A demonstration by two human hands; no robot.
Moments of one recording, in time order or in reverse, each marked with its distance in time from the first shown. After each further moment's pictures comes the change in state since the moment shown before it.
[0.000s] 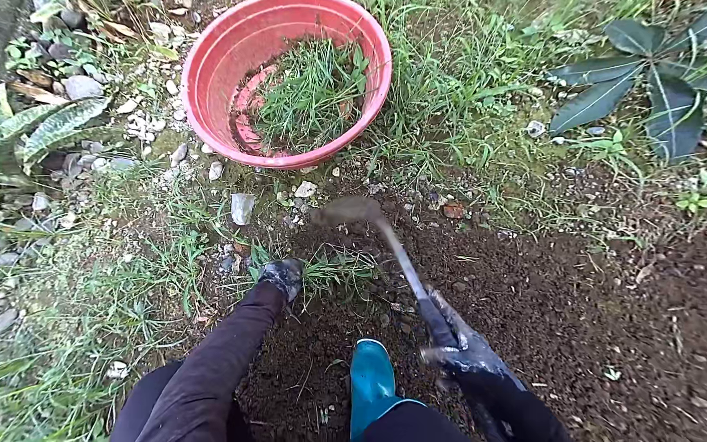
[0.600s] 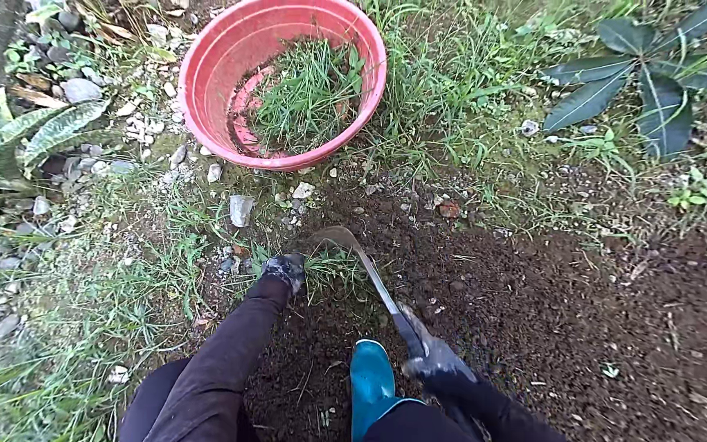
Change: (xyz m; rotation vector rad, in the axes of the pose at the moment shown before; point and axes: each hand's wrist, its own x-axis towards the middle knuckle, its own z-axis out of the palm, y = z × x) left_hand 0.009 0.006 -0.007 -0.028 0.013 -0.003; right_hand 0.023 0.031 0.015 -0.254 -0.144 0.075
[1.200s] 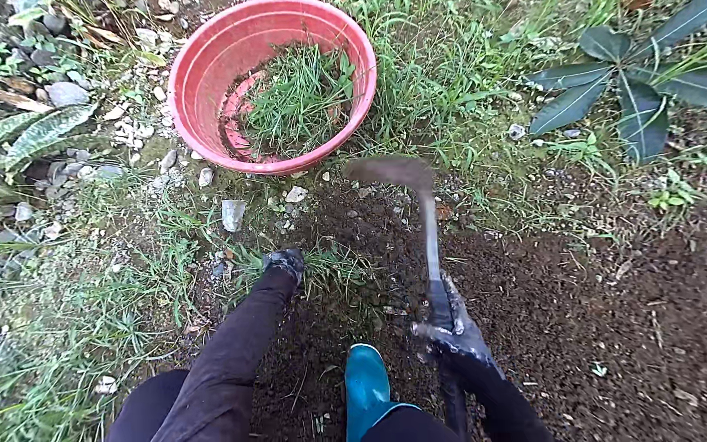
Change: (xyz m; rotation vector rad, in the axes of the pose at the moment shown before) left_hand 0.033 0.018 0.000 0.014 0.032 -0.121; right_hand -0.018 -0.031 -0.016 0.426 0.356 -0.137
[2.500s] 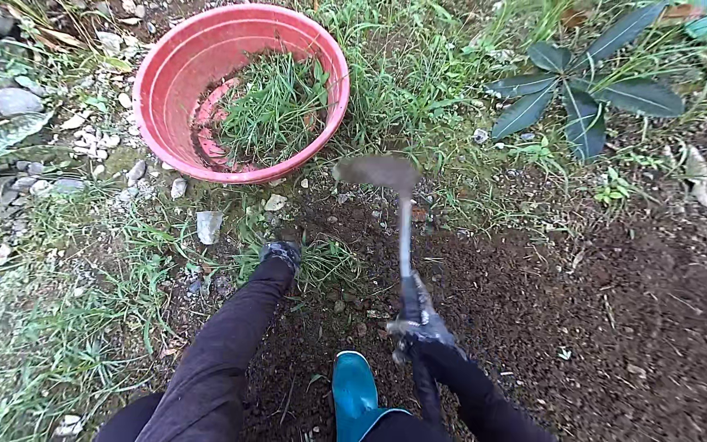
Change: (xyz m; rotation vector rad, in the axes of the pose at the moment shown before) left_hand 0.021 0.036 -0.032 0.037 0.003 0.081; right_hand 0.015 0.005 0.002 0.022 -0.077 0.081
